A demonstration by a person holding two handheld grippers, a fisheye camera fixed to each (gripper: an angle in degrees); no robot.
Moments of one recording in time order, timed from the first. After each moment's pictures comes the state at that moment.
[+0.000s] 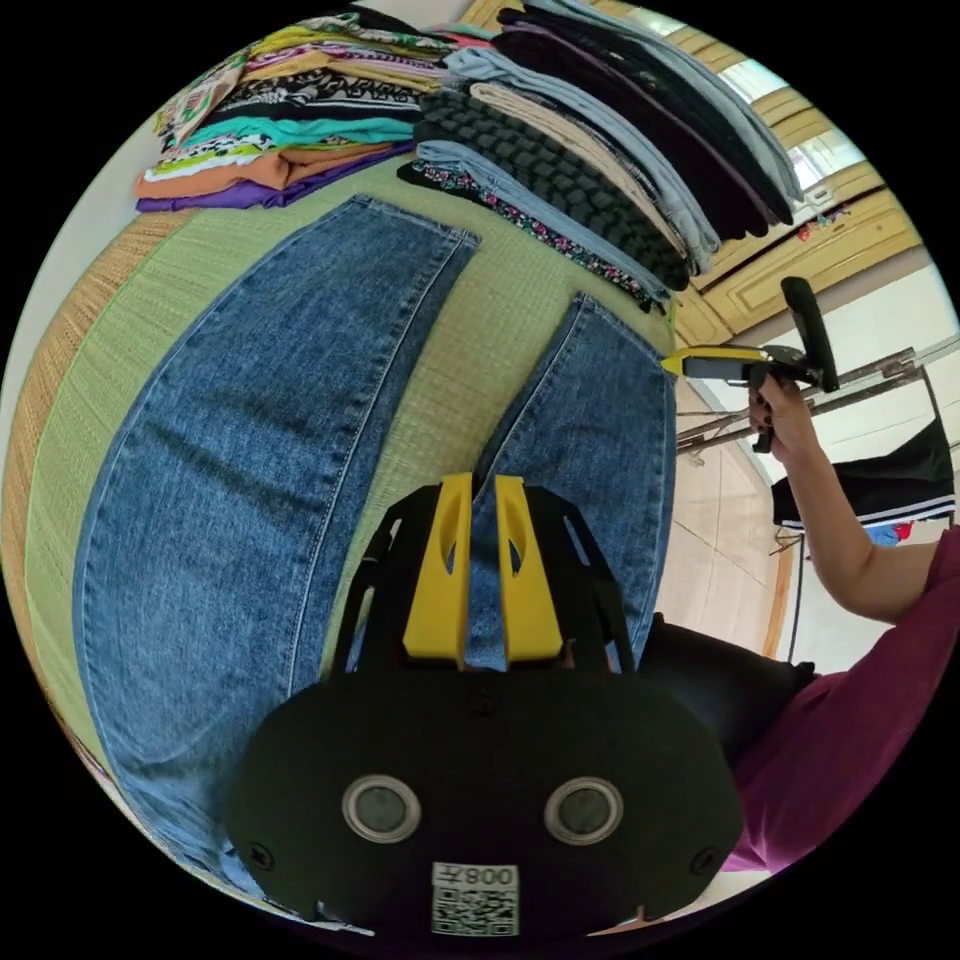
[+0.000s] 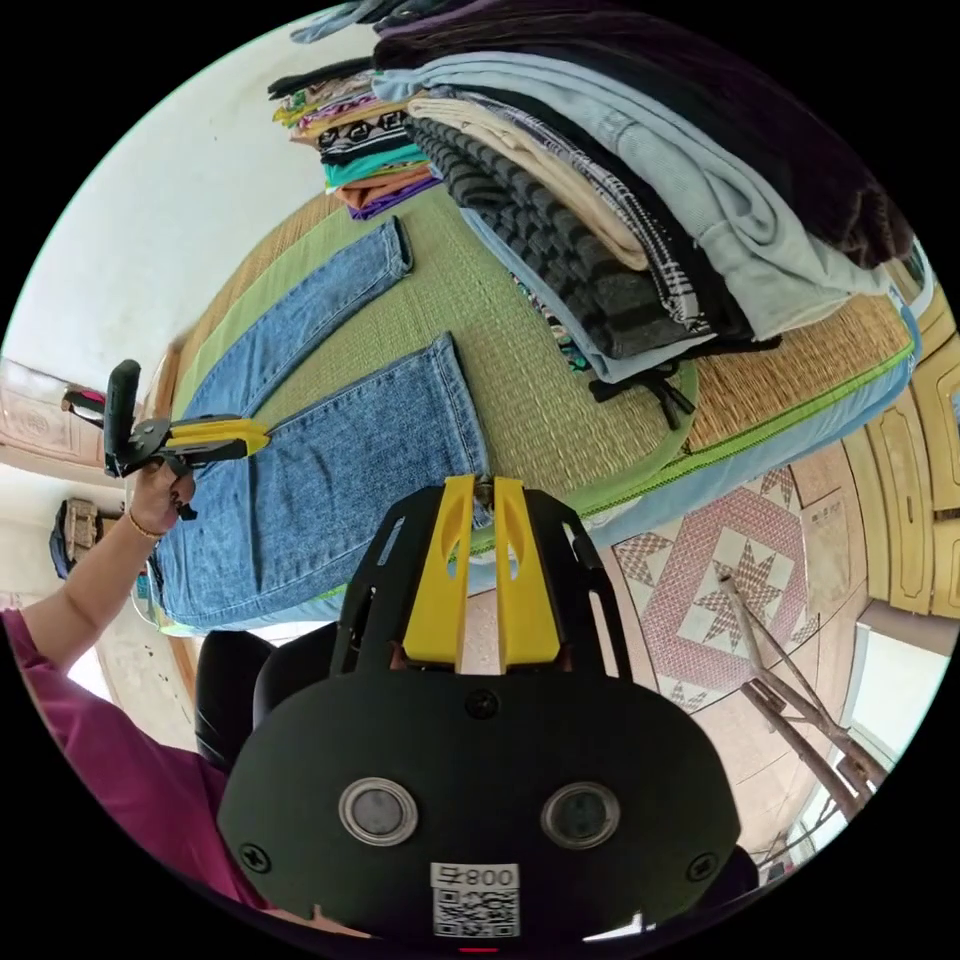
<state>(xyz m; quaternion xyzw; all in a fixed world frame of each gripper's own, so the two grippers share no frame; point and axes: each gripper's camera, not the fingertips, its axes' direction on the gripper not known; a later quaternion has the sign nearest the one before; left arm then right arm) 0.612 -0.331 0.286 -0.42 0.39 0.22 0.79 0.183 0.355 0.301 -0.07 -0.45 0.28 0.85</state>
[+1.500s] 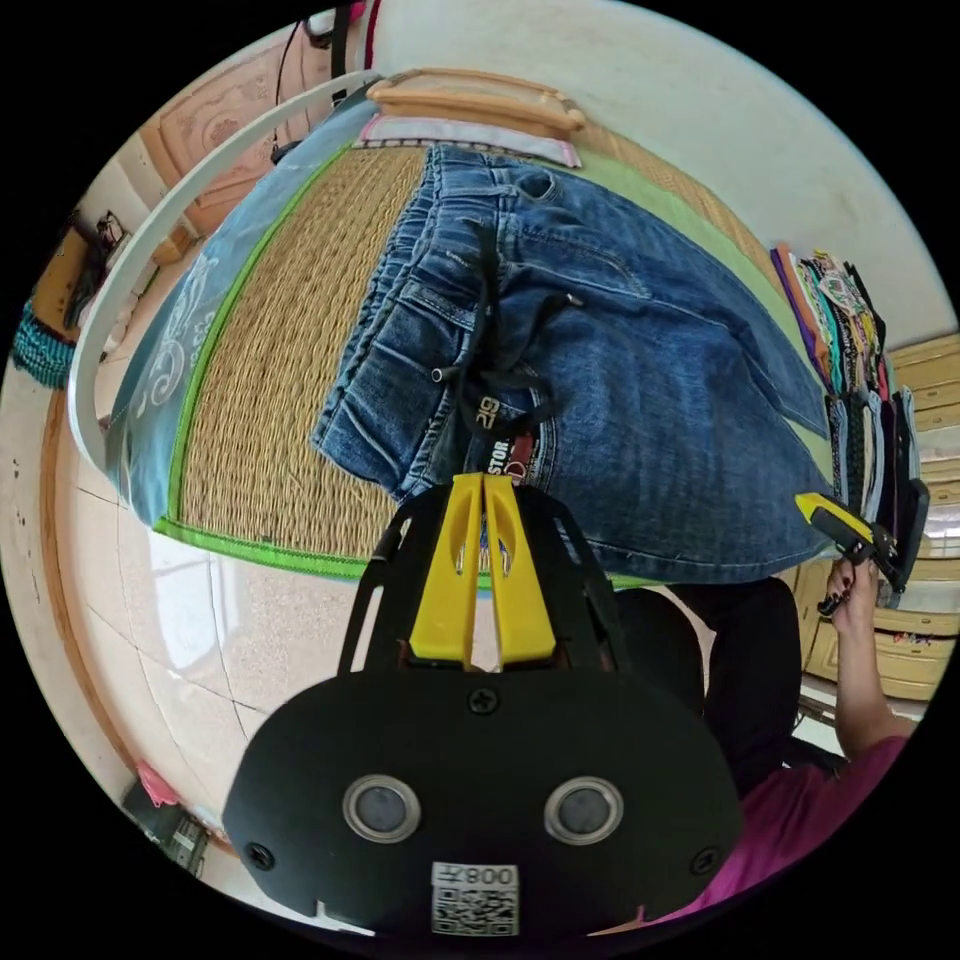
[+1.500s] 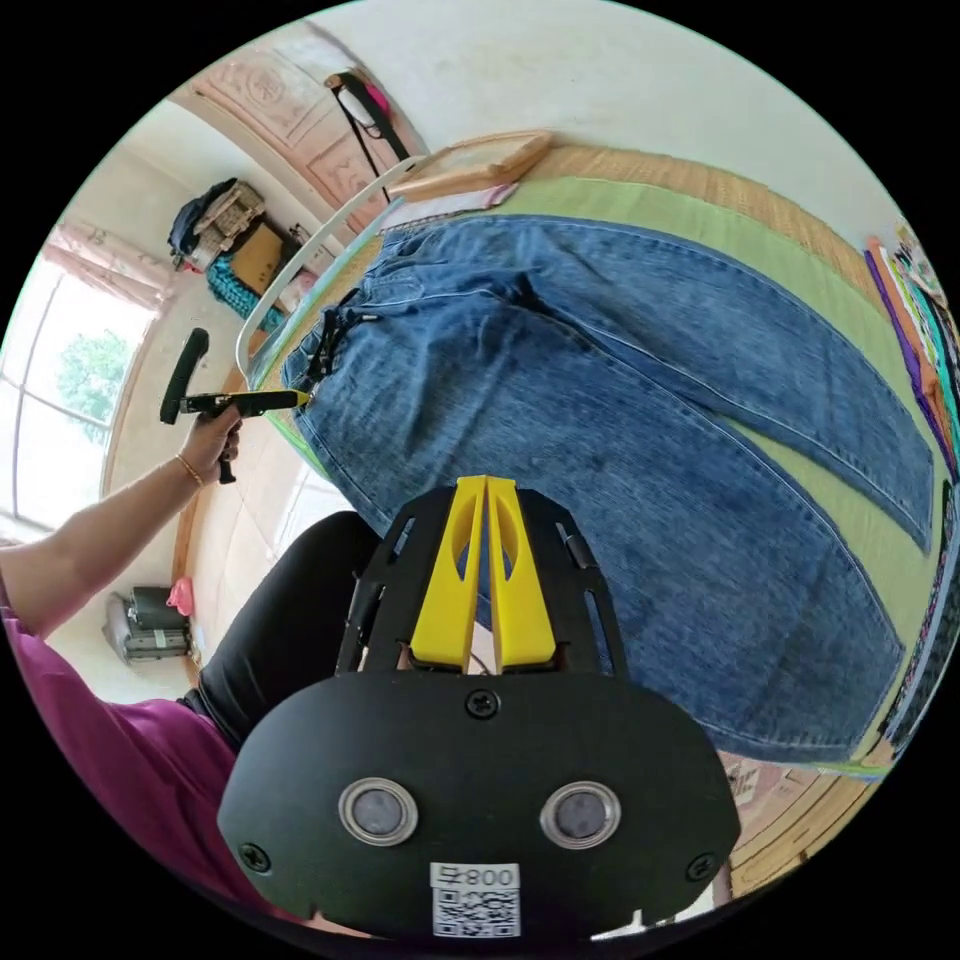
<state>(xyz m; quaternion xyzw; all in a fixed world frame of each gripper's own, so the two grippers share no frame) -0.116 -0.294 -0.154 -0.44 0.01 -0.22 0.87 -0.247 0.123 -0.104 0.04 -0.54 -0.17 0.82</state>
